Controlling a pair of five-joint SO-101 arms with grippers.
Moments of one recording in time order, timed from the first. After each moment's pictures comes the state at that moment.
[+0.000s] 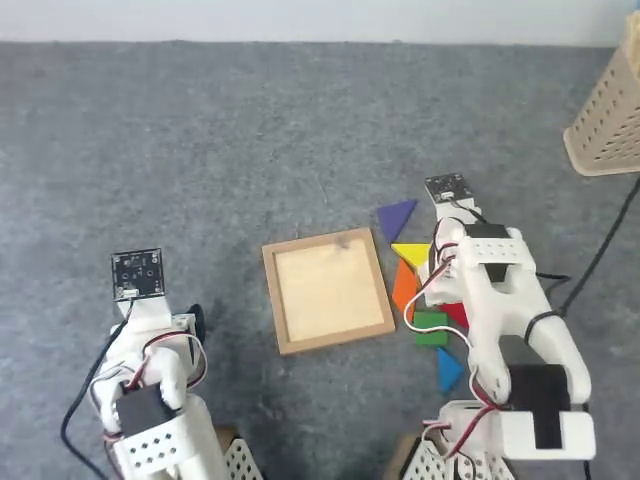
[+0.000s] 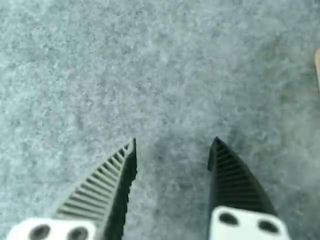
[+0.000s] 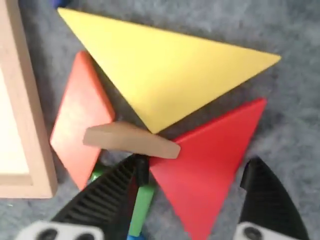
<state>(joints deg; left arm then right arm) -27.9 -103.7 96.8 72.2 -7.3 -4.6 -6.0 43.4 56.1 11.1</state>
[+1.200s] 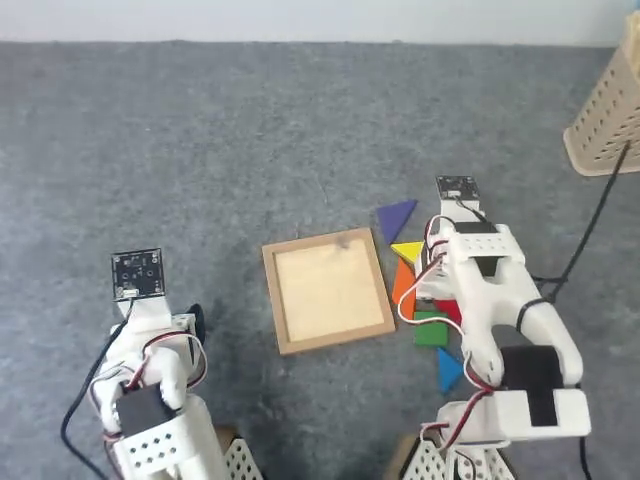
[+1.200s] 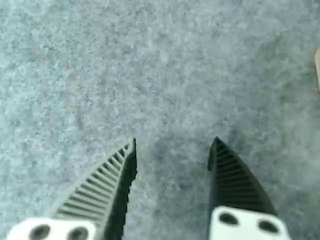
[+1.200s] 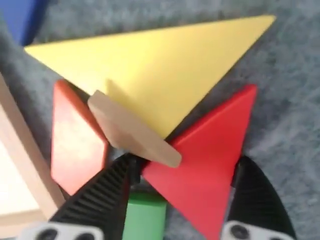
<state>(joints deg) -27.9 -103.7 96.8 72.2 -7.3 -6.2 0.4 41.1 54.8 -2.9</state>
